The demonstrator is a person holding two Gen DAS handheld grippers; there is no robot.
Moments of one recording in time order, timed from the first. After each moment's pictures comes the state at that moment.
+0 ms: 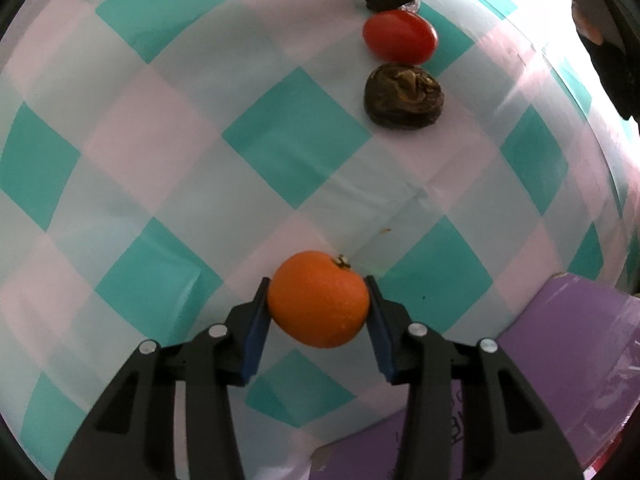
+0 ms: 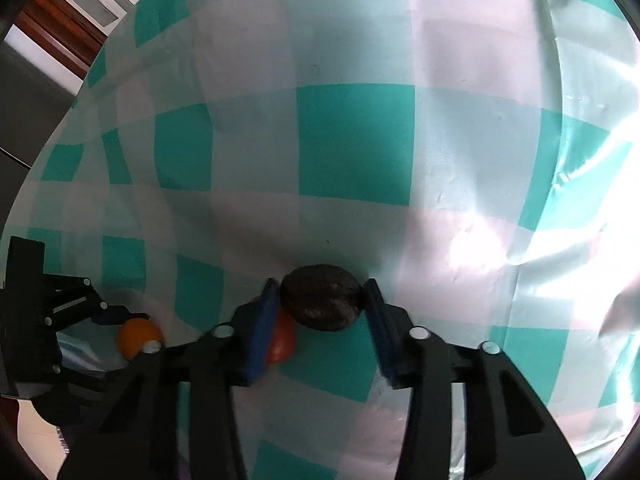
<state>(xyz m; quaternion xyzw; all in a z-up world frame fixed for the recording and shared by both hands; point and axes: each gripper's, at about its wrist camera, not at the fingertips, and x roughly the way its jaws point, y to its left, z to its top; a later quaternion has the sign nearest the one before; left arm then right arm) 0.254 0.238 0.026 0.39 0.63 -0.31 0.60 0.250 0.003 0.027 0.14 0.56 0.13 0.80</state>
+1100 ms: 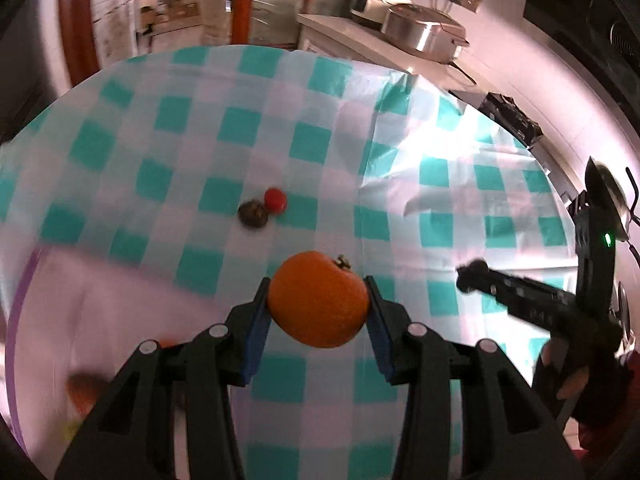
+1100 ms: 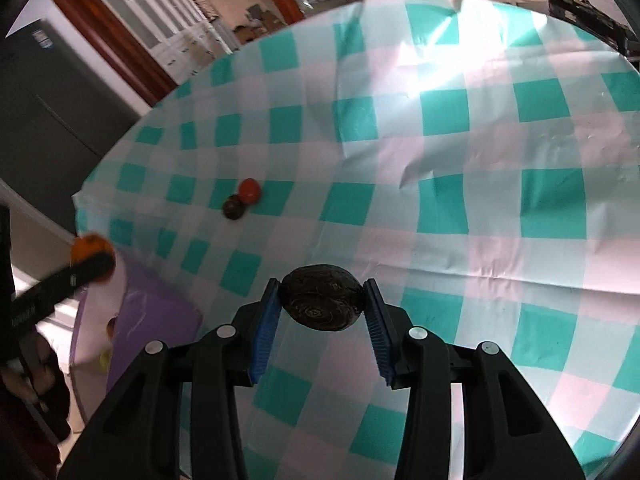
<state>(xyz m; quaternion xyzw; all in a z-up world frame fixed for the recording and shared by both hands) 0.028 0.198 0.215 -0.04 0.49 -0.11 0.86 0.043 -0.154 0.120 0.15 0.50 0.17 0.84</state>
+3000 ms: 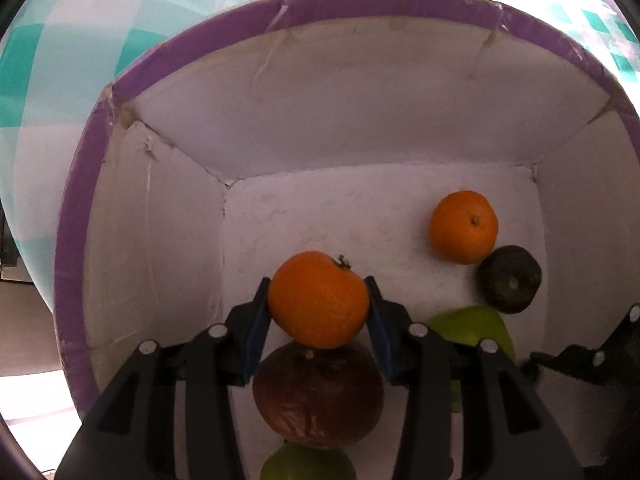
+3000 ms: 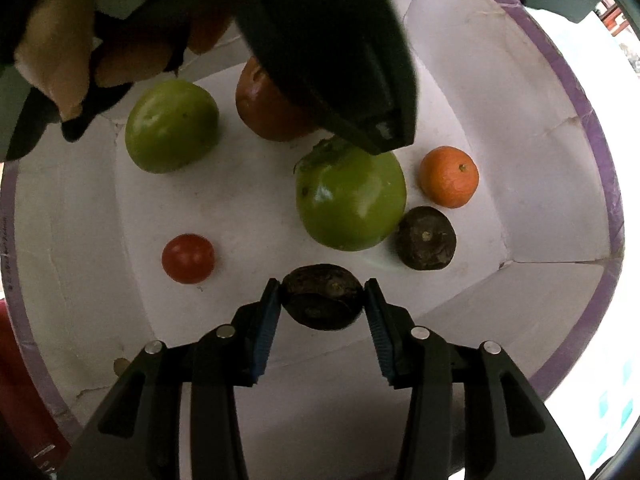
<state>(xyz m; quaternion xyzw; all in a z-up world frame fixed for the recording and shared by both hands) 0.031 0.297 0.054 0.16 0.63 -0.06 0.76 -0.083 0.238 0.070 -0.32 0.58 0.33 0.67</state>
